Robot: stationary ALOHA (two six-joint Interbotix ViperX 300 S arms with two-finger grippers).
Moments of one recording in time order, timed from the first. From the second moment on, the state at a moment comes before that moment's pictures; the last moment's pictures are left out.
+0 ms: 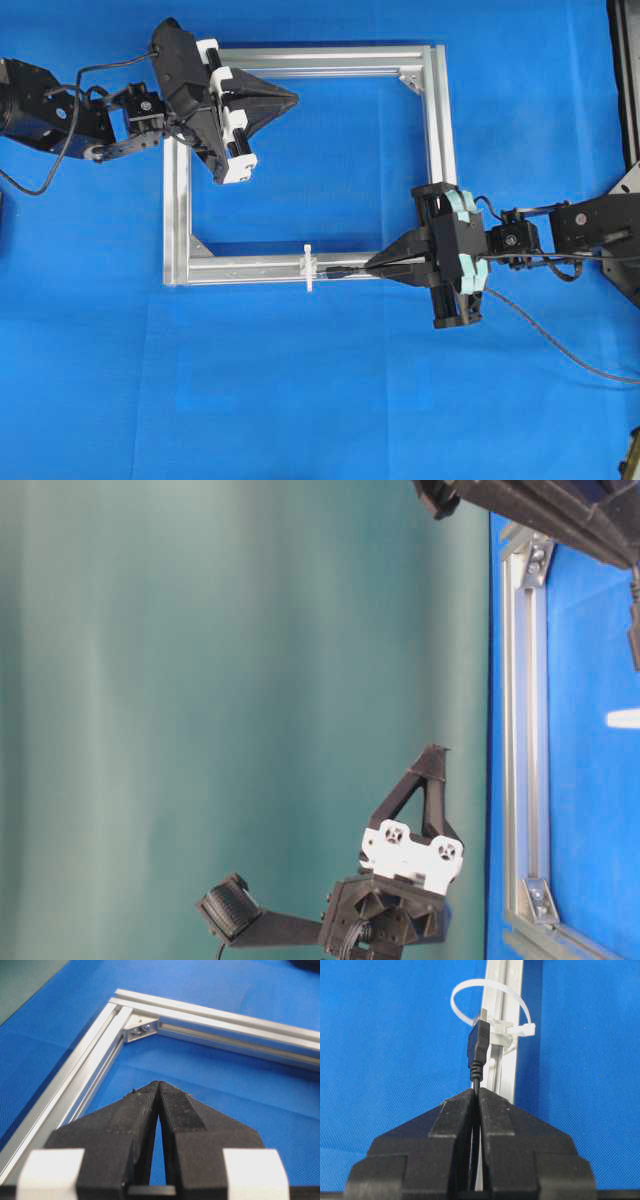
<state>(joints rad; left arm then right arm) 0.27 0.14 0.84 -0.08 -0.78 0.01 0.13 -0.05 1.01 0.04 -0.48 0.07</state>
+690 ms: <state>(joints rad) 0.27 0.14 0.84 -0.08 -0.78 0.01 0.13 -0.05 1.01 0.04 -0.48 0.07</state>
